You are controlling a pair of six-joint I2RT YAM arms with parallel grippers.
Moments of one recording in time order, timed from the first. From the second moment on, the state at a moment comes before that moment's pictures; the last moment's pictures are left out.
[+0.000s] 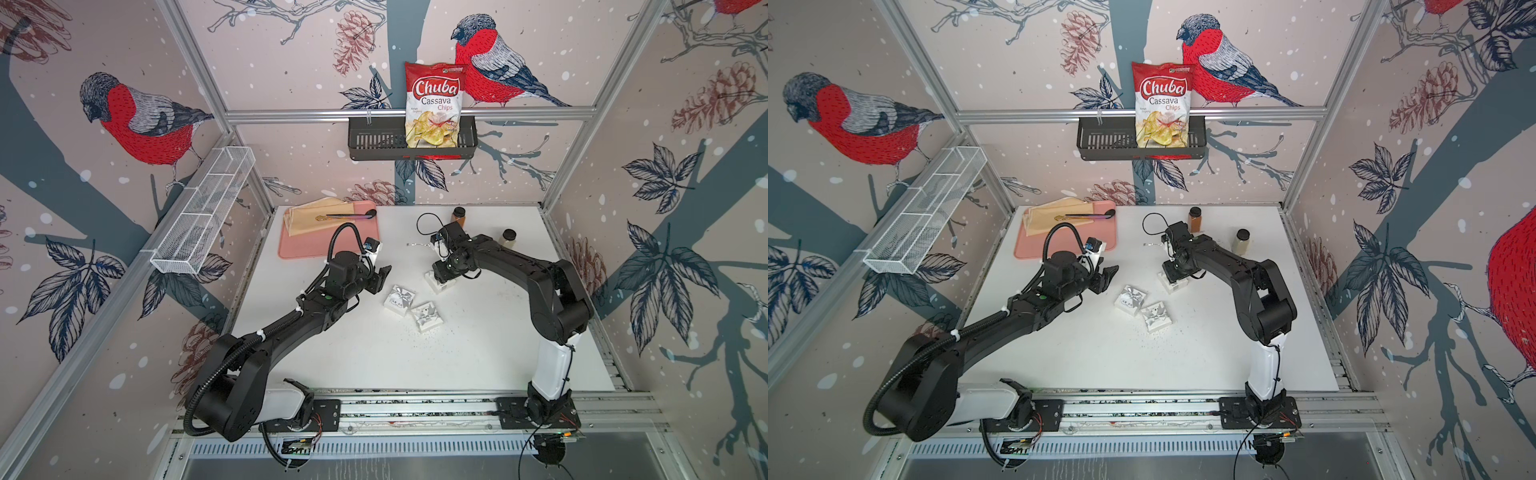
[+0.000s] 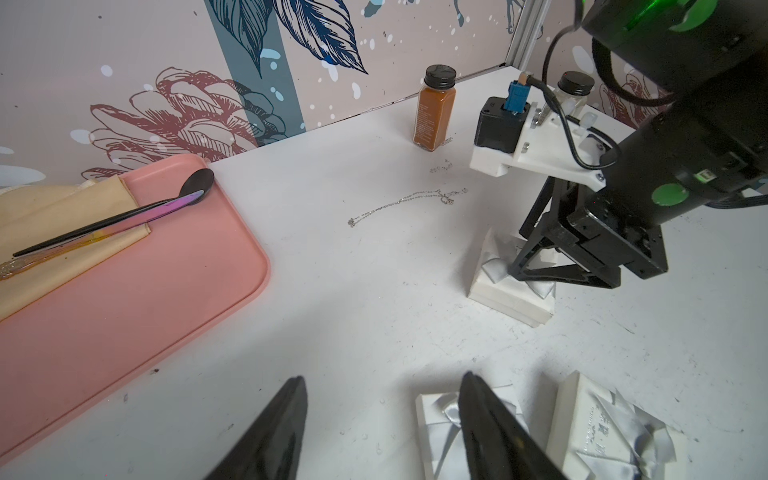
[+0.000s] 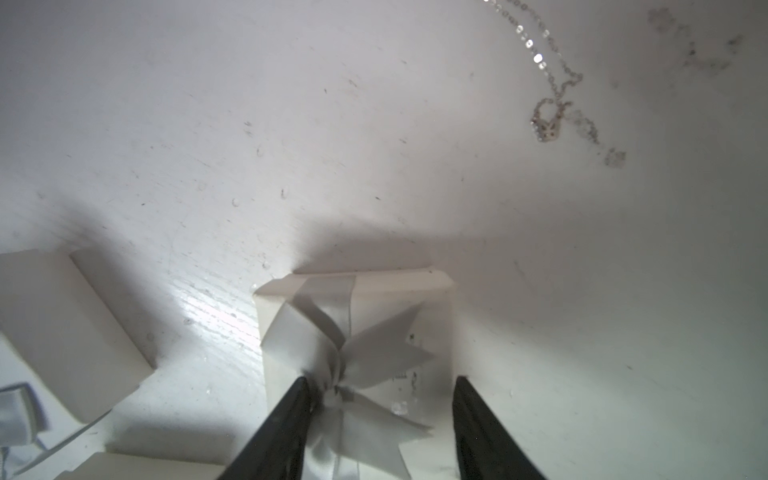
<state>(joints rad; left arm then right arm) -0.48 1.33 0.70 0.21 0.16 0.03 0.54 1.94 1.41 -0.67 -0.03 -0.03</state>
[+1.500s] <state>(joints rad) -0.48 1.31 0.72 0.18 0.16 0.03 0.59 1.96 1.40 -0.63 0.04 -0.03</state>
